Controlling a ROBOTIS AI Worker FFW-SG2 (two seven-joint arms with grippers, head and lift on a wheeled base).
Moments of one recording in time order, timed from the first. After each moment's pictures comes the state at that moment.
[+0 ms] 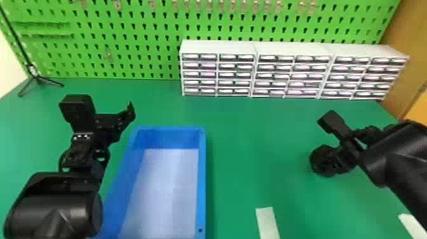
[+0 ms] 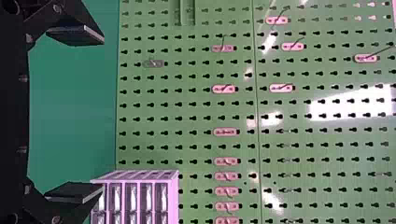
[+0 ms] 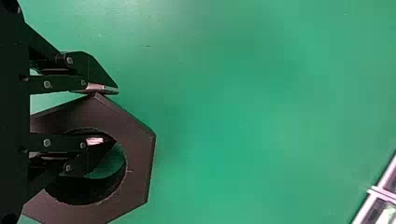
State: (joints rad) left arm -0.10 0.06 0.06 -1.64 0.02 0.12 0.02; right arm -0.50 -0.47 0.32 -1.29 0.30 0.91 0.85
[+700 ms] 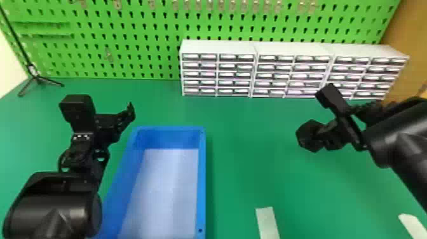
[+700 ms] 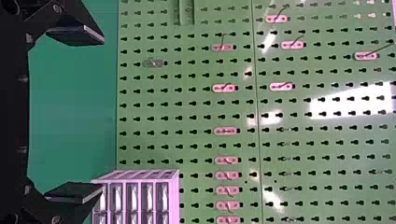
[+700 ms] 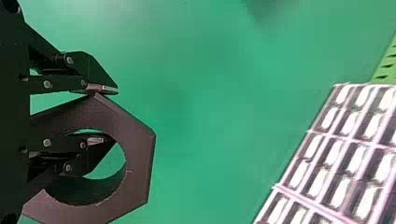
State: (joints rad) left arm -0.10 0.07 0.06 -1.64 0.02 0.12 0.01; right arm -0.54 -0.48 0.31 -1.44 0.18 0.92 0.85
